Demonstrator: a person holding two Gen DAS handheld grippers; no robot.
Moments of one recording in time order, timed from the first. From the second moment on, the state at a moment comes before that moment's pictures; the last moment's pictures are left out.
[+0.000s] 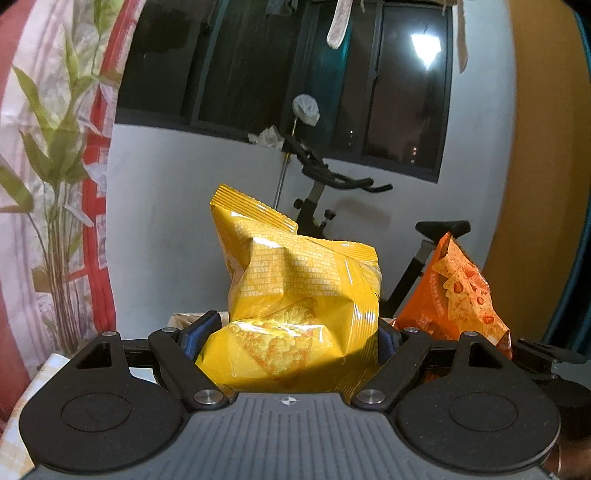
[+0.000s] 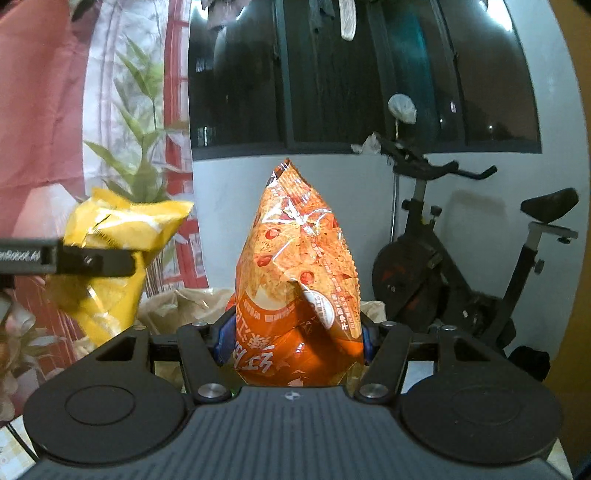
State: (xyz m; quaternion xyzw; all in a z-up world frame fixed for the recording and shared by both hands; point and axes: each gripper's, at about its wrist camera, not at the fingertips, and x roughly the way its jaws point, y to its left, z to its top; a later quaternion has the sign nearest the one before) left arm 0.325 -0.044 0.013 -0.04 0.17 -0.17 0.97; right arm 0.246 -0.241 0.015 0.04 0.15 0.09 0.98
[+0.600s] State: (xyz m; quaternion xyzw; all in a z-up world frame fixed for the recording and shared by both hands) left arm 0.378 -0.040 -0.015 -0.02 0.23 -0.18 0.96; right arm 0.287 -0.248 -0.012 0.05 0.22 0.08 0.97
